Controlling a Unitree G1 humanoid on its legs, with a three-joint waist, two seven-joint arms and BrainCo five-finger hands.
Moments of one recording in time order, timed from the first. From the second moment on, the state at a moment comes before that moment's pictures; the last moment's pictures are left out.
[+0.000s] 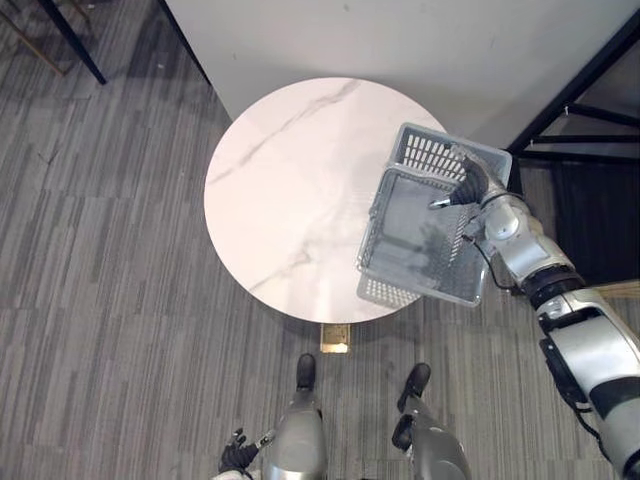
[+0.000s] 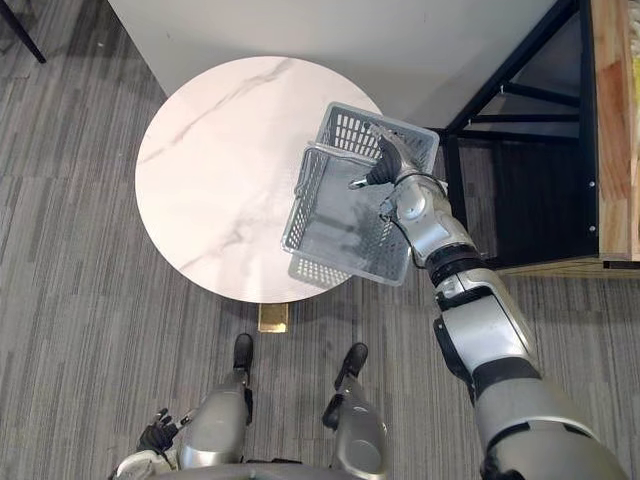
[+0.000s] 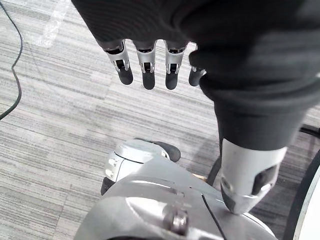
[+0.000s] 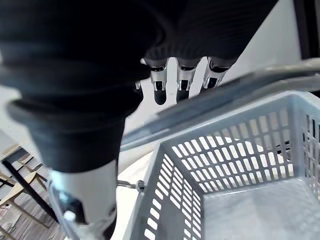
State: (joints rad) left arm 0.10 0.15 0.09 1.06 -0.27 -0.17 0.08; right arm -1.01 -0.47 0.31 0.94 -0.35 -0.13 -0.10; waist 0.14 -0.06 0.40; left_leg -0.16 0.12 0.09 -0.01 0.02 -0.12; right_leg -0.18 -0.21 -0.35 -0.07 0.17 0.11
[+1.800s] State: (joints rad) left arm 0.08 0.16 0.04 1.07 -0.31 -0.18 0.11; right arm -1.06 -0.61 0.37 1.00 -0.47 -0.14 -0.12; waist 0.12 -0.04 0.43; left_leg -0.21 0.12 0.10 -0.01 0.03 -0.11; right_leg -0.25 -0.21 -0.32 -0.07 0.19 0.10
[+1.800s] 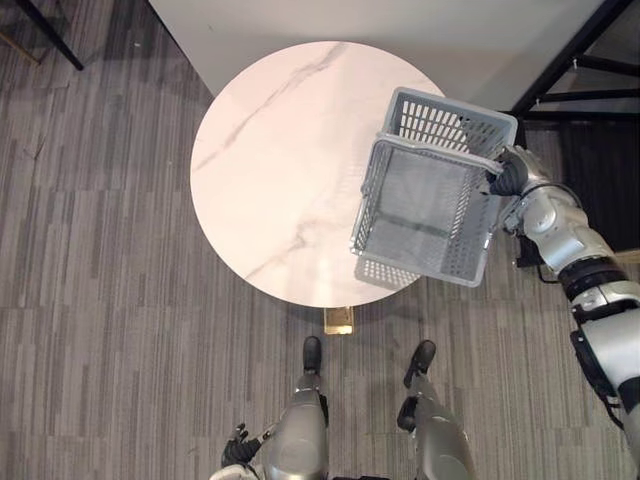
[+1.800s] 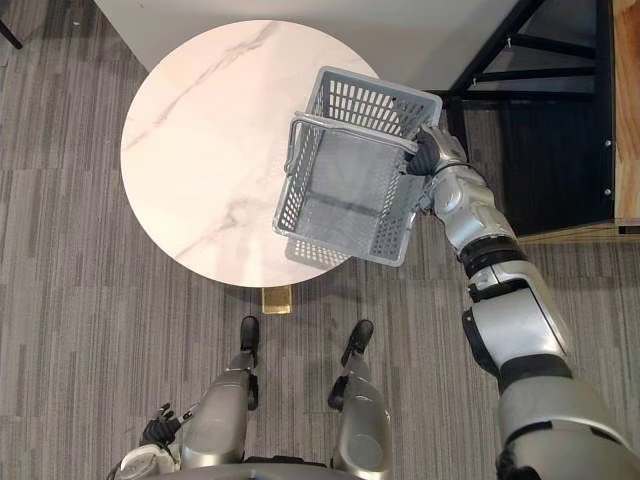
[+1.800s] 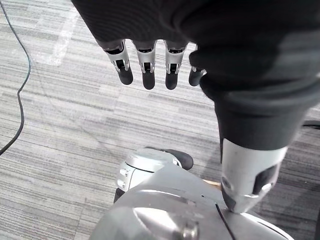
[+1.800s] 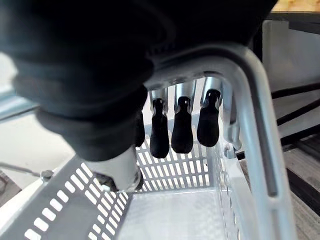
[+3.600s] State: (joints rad) left arm 0.18 0.16 0.16 1.10 -0.10 -0.12 0.07; right arm -0.37 -0.84 0.55 0.24 -0.46 -0.29 0.14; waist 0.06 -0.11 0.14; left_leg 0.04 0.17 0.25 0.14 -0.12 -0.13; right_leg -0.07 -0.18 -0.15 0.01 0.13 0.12
